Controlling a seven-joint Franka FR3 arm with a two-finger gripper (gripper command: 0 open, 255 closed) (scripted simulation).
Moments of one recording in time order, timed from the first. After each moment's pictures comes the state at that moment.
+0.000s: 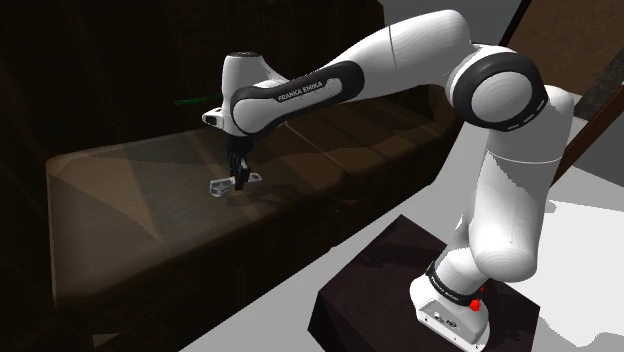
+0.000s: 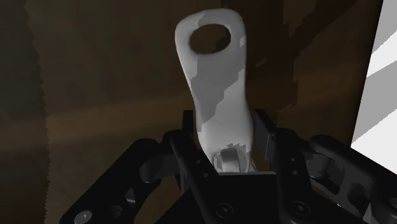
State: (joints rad) arm 0.35 0.30 0.13 -1.80 0.04 2.17 -0.85
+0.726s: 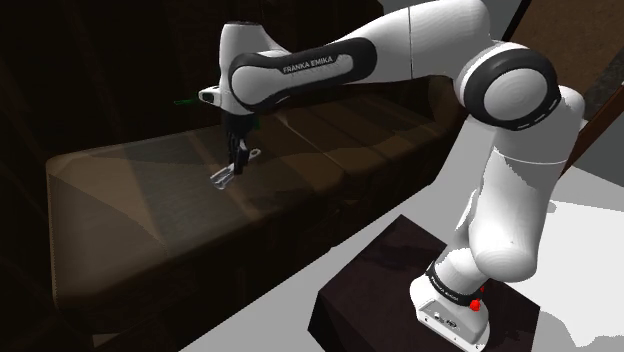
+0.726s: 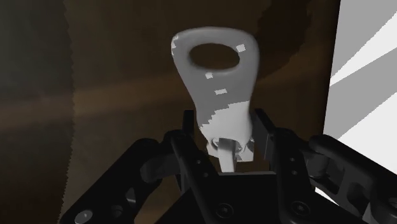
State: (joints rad) arm 0.34 0.26 0.14 -1.71 0.05 2.04 -0.84
